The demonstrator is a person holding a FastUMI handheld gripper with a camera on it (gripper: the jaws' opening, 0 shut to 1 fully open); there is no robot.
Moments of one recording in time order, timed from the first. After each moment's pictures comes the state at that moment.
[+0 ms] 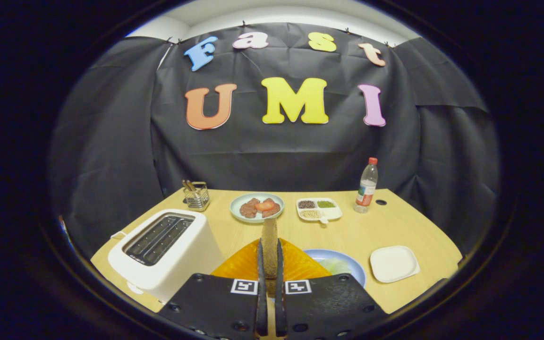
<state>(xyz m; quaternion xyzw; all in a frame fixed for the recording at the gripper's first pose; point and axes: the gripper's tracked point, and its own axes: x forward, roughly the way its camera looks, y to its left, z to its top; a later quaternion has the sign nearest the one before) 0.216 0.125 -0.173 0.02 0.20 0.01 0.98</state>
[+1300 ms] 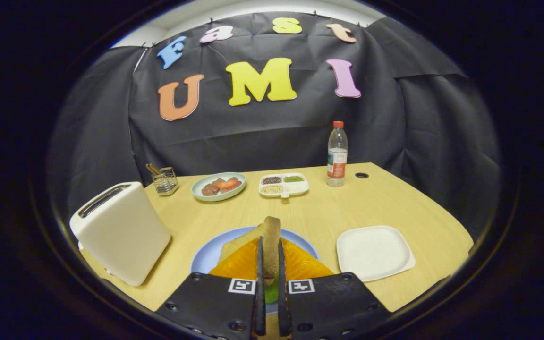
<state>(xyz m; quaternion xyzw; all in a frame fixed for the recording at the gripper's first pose) 0.219 0.007 -0.257 0.06 0.23 -0.01 0.97</state>
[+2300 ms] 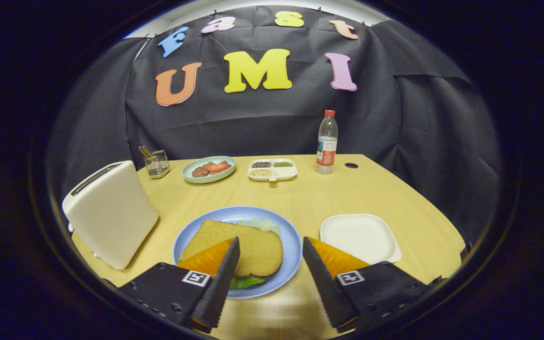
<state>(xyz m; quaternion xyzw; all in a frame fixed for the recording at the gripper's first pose) 0.188 -0.012 -0.256 0.03 0.25 -0.03 0.97</state>
